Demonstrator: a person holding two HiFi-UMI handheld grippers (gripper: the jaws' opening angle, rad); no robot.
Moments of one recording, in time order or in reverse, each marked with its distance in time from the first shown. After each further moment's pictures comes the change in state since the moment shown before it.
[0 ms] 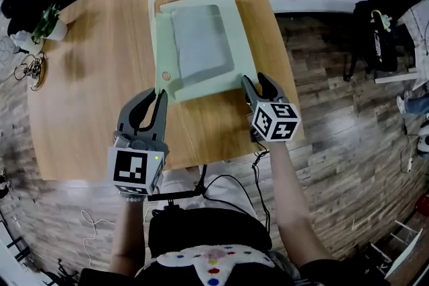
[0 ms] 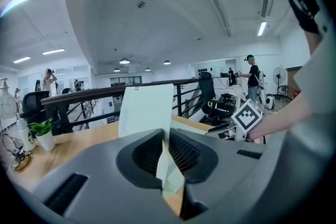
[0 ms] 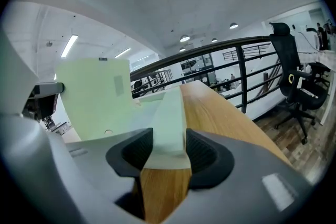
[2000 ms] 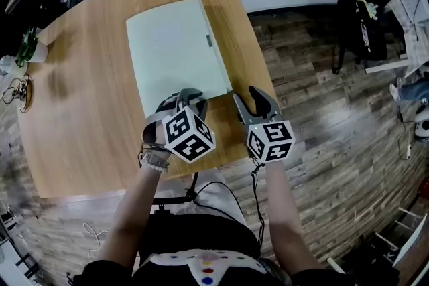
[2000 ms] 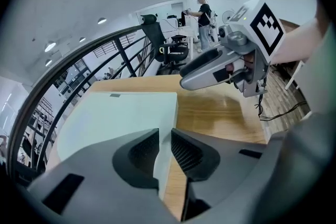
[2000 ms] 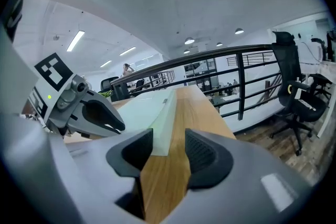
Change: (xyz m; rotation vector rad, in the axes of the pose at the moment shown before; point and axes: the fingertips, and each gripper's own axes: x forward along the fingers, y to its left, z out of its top) left arm 0.142 -0.150 -0.094 0.538 0.557 -0.398; right arm -0.048 -0.036 0.008 -0.082 -0.014 0.010
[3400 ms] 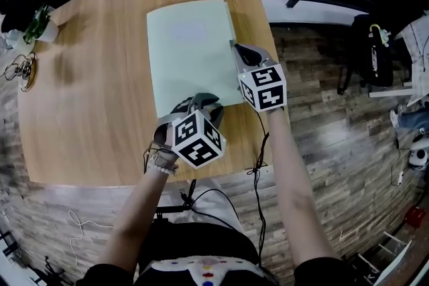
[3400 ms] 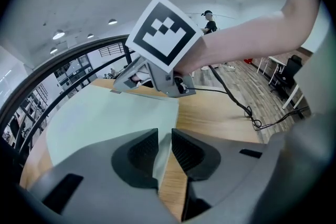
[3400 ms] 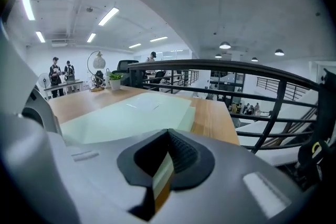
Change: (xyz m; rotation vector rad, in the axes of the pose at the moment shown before) left arm 0.000 0.002 0.003 -0.130 -0.116 -0.058; right arm 0.147 0.023 0.077 -0.382 0.058 0.150
